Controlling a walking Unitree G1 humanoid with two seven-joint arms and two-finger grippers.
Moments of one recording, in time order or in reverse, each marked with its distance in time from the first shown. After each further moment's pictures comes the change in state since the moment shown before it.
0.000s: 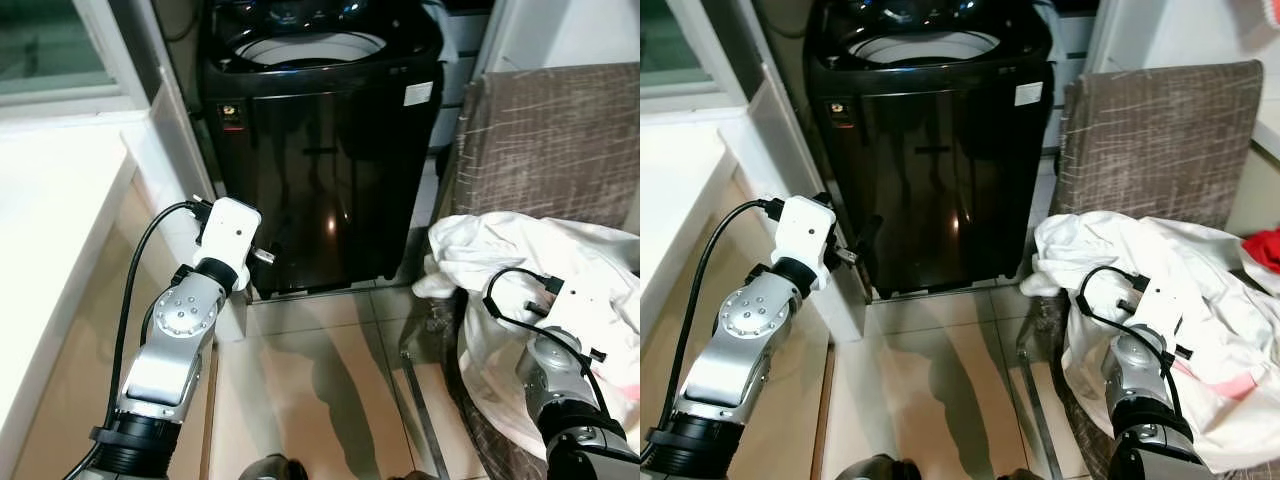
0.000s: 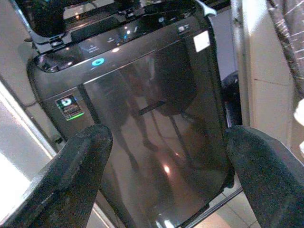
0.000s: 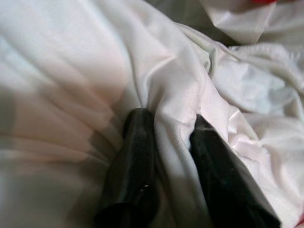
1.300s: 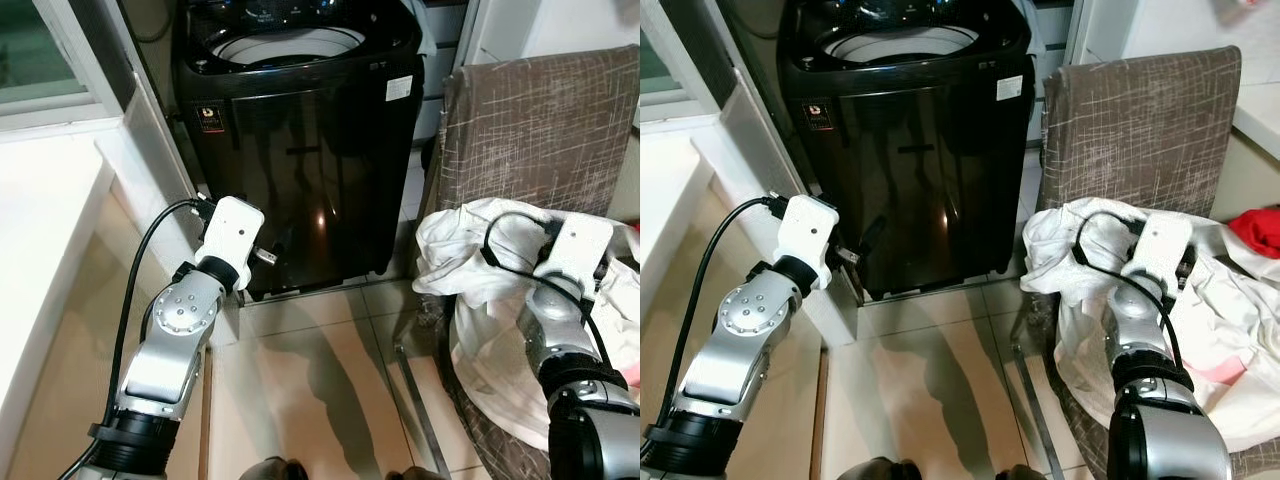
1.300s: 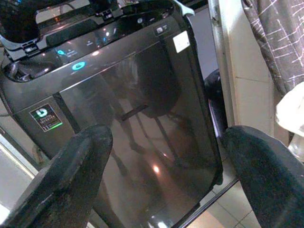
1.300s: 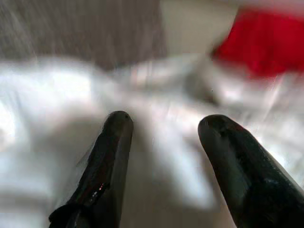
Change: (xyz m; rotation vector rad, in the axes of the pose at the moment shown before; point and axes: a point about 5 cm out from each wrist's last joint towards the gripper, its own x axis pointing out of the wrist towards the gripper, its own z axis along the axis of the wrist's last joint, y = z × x) left arm 0.001 0.000 0.002 0.013 -0.001 -0.033; right arm 0.013 0.025 0.056 0.028 -0.123 0.085
